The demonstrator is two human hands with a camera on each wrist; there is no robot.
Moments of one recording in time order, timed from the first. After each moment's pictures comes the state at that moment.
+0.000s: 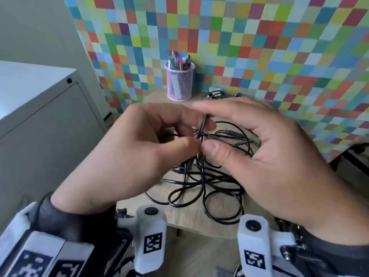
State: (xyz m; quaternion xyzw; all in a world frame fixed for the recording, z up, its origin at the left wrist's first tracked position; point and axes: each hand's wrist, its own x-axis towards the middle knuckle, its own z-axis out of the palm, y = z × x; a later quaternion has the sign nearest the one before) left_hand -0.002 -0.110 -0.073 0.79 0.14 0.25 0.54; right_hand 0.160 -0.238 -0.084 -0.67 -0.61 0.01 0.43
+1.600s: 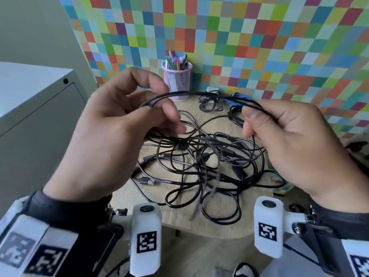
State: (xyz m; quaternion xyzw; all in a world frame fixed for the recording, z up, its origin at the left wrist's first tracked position) left_hand 0.004 -0.096 -0.078 0.66 0.14 0.41 0.61; right_hand 0.200 -0.245 -0.087 -0.70 -0.51 0.09 0.50
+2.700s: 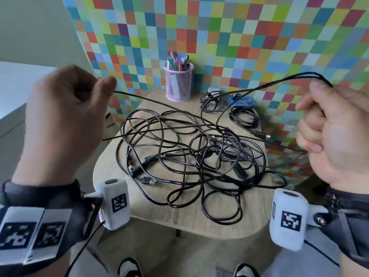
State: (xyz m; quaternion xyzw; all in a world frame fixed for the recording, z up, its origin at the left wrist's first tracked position) left_hand -0.027 -0.040 -0.078 0.75 0.40 0.48 0.21; right_hand 0.249 -0.252 -0.094 -0.59 -0.30 0.16 0.73
